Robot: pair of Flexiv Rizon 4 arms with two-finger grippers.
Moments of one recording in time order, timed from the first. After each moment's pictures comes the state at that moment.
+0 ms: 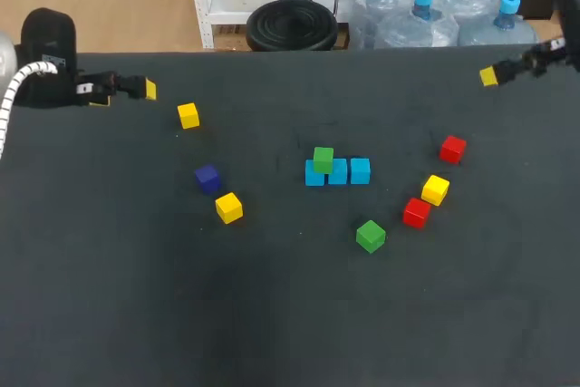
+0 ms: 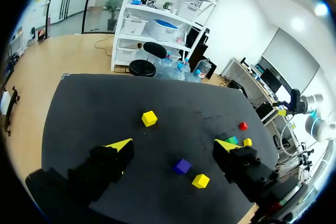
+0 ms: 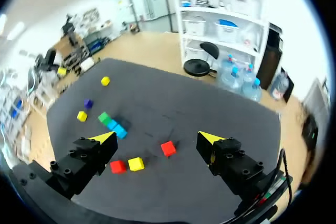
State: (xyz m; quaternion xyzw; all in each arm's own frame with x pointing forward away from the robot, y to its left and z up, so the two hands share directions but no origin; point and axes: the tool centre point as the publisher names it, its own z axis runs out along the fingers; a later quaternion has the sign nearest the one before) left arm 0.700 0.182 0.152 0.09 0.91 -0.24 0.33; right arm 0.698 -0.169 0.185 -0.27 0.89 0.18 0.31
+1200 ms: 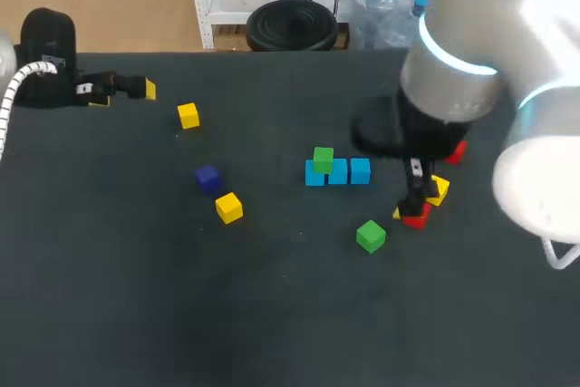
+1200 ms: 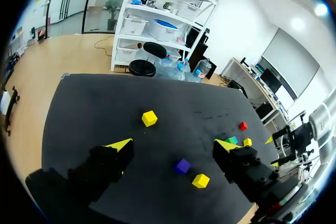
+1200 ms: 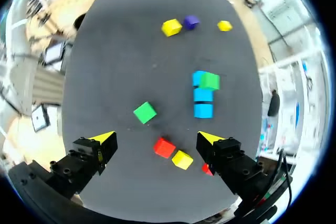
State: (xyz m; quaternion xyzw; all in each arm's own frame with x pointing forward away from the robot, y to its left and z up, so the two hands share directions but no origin) left arm 0.700 0.182 0.152 0.09 0.91 -0.24 0.33; right arm 0.571 -0.033 0.094 -0.73 0.68 -0.02 0.08
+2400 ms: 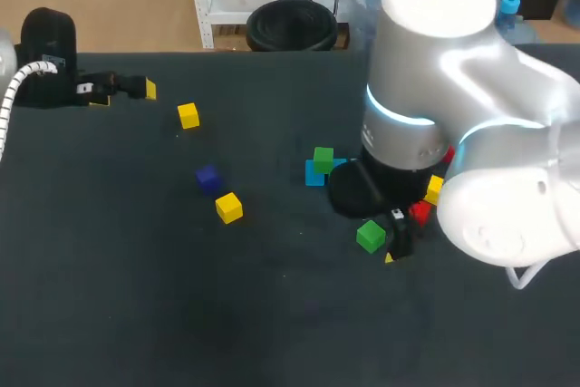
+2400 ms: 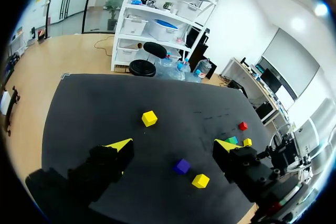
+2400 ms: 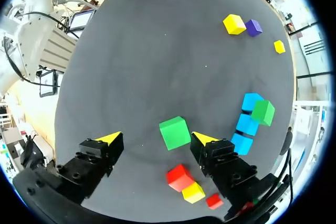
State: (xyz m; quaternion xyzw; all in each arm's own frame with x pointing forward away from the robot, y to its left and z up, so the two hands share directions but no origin) left arm 0.700 0.182 0.152 0.09 0.91 -0.24 0.33; right arm 0.548 -0.015 0.022 -0.81 0.58 0.01 0.02
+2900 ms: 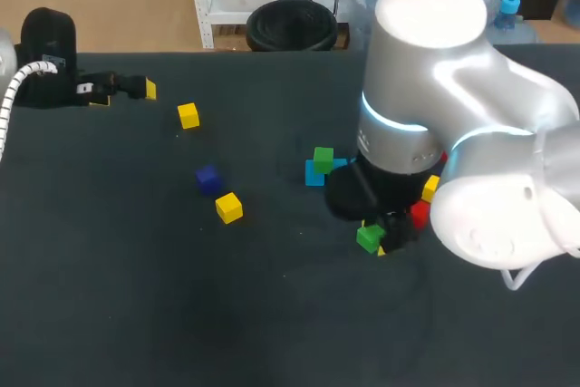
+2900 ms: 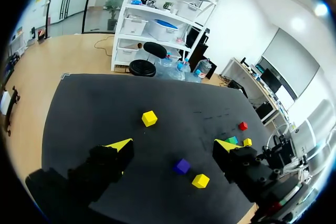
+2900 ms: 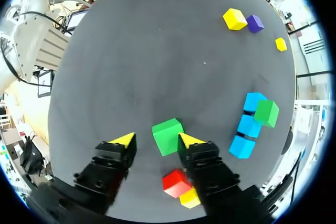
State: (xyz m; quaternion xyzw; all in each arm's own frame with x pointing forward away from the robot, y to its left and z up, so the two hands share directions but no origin) left arm 0.700 0.182 0.152 0.09 0.91 -0.24 0.33; right arm 0.556 -0.013 0.009 -0.81 0.59 0.00 0.02
